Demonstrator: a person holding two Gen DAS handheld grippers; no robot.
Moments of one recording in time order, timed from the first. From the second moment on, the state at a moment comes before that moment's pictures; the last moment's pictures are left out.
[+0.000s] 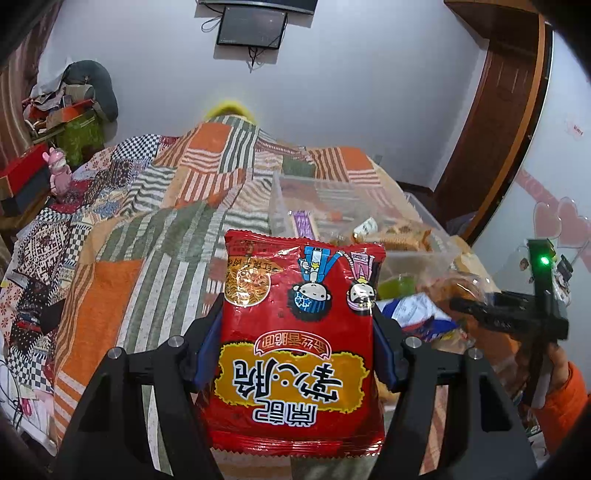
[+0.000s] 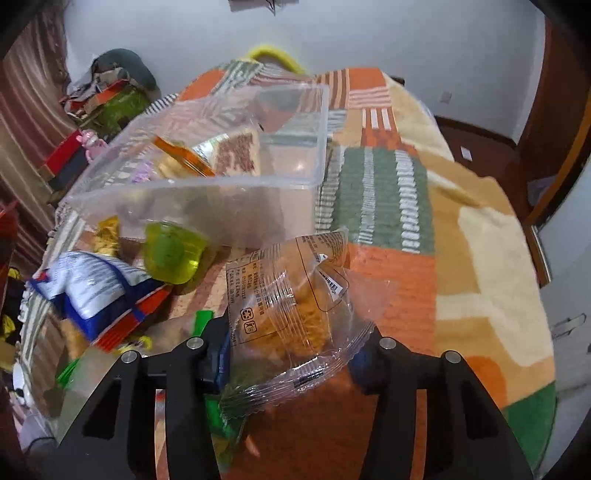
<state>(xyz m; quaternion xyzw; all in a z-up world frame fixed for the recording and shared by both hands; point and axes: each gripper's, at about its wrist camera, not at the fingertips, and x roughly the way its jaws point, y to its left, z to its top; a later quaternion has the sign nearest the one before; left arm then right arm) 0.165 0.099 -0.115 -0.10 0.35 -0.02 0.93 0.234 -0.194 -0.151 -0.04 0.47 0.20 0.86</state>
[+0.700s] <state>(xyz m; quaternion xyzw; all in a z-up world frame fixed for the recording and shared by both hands) 0.251 0.066 -0.067 -0.06 0.31 -0.02 0.95 0.271 -0.170 -0.077 -0.03 0.36 0.21 0.91</state>
